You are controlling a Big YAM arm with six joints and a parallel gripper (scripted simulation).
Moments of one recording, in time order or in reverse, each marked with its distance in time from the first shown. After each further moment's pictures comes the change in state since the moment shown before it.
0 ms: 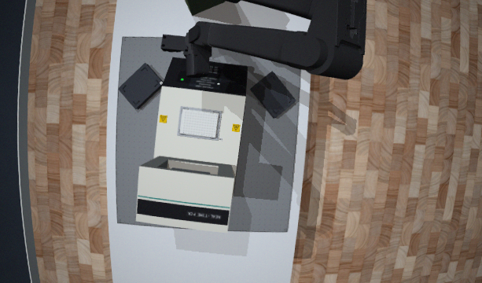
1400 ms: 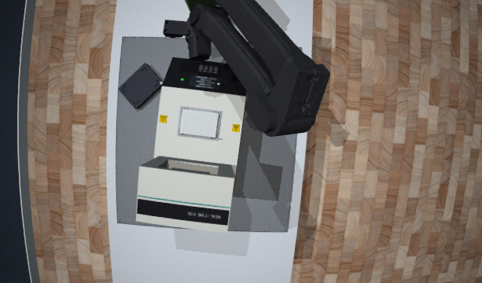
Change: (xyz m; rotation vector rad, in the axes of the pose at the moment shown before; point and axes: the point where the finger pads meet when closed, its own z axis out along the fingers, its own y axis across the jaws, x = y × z) arm -0.004 -0.049 0.014 -0.013 0.006 -0.008
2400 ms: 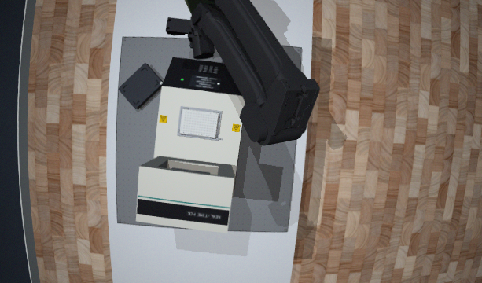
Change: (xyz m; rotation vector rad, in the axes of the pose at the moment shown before) arm 0.001 -0.011 0.010 0.015 -0.032 0.013
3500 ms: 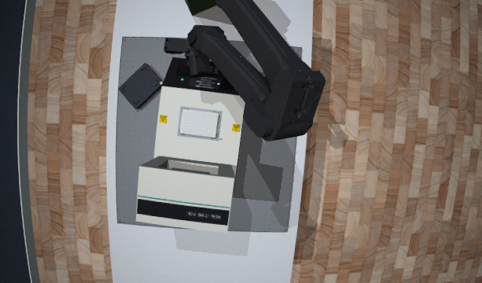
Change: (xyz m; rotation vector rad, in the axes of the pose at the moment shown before) arm -0.001 0.054 0.035 -0.016 0.029 -0.011
